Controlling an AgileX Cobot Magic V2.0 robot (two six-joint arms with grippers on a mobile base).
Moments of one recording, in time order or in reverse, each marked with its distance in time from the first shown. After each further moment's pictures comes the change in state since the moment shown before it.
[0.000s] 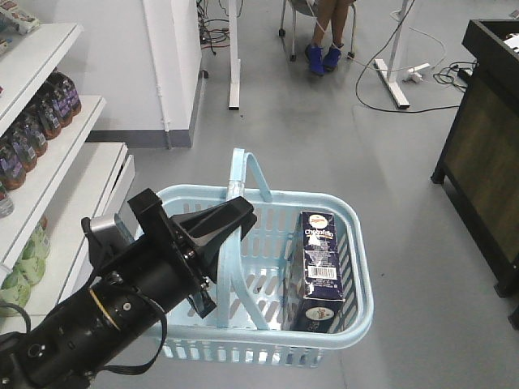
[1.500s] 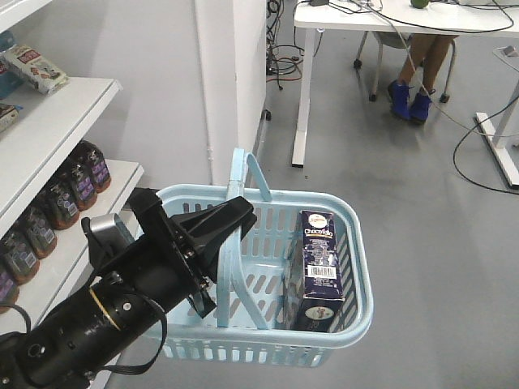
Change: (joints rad) left arm 0.000 0.000 0.000 0.000 0.000 0.000; right arm 0.000 0.000 0.000 0.000 0.000 0.000
